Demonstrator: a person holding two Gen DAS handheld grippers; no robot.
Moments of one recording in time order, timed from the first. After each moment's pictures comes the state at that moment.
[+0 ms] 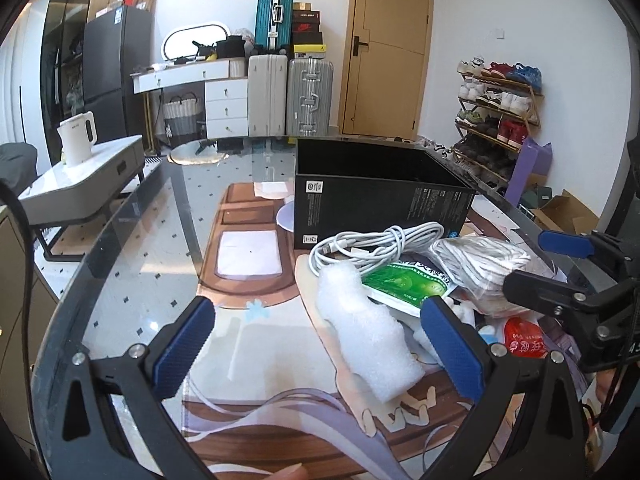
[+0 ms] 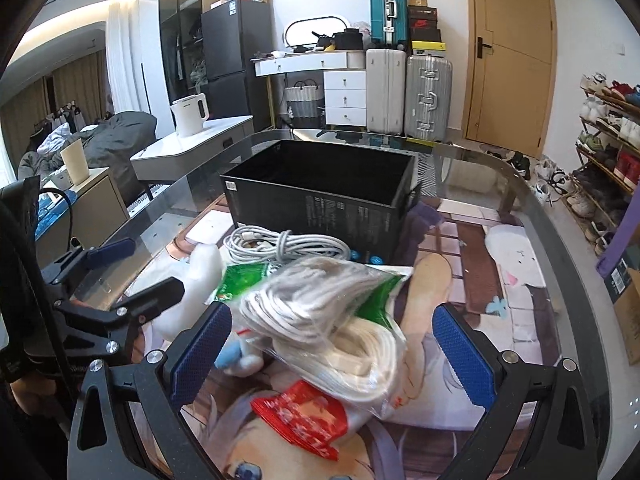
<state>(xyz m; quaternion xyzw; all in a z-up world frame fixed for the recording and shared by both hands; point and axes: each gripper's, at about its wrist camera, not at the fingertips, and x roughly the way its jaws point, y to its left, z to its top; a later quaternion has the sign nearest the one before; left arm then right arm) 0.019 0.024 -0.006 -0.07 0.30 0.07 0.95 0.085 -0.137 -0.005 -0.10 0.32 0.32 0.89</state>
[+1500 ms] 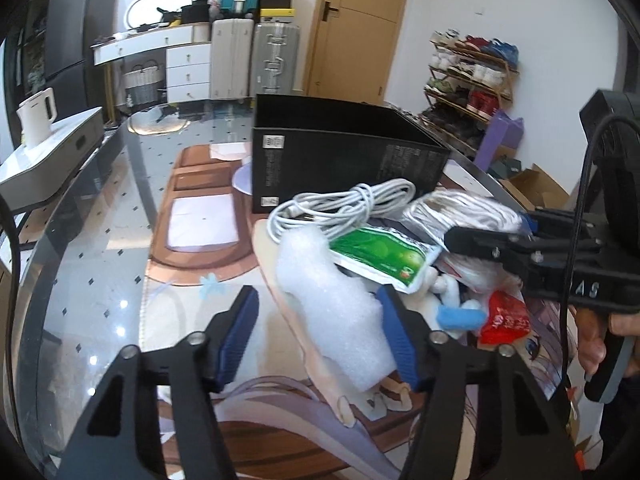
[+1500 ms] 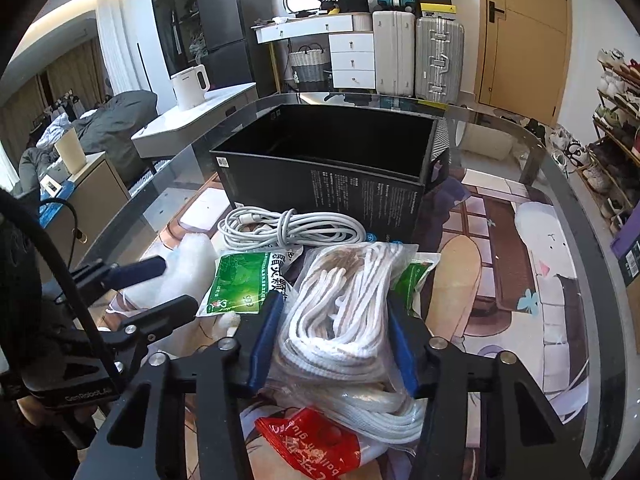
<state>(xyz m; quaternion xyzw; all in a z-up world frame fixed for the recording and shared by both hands) 0.036 0.019 -0.016 -0.09 0.36 -0.01 0.93 0.115 -0.124 -0.015 -0.08 0.39 0.33 0.85</state>
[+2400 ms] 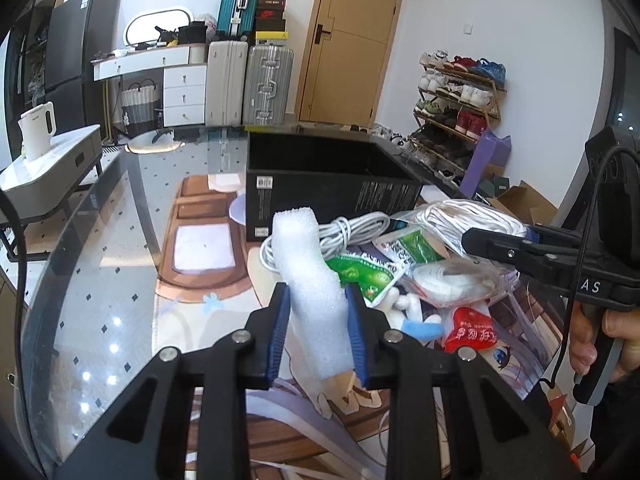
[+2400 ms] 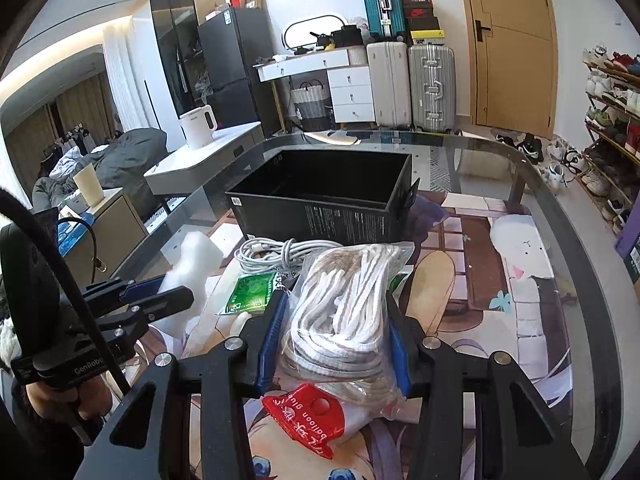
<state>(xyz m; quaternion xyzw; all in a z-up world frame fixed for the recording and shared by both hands) 0.013 0.022 0.012 -0.09 0.32 -0.02 0.94 0.093 -0.161 0.013 -0.04 0.34 0.34 0.88</state>
